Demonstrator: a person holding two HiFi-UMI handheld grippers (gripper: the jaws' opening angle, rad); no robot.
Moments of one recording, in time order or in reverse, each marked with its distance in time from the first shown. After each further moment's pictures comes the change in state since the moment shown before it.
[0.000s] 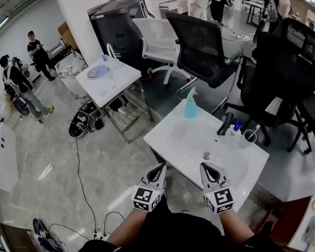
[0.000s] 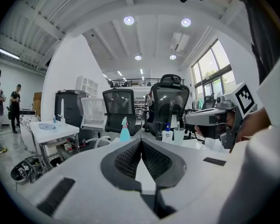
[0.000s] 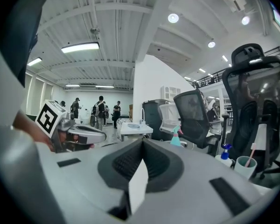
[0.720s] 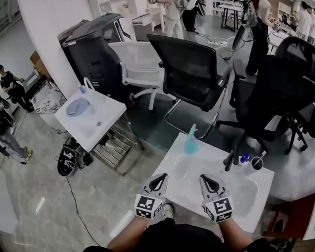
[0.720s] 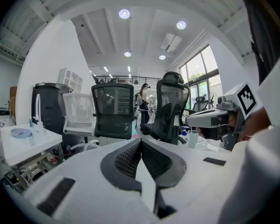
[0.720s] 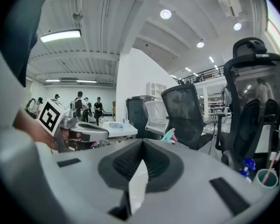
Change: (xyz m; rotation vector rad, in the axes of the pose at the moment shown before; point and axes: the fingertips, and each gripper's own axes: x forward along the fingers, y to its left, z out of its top) left arm 0.148 0.139 0.042 0.032 0.020 -0.231; right arm 0.162 -0.056 0.033 0.047 0.051 -0.210
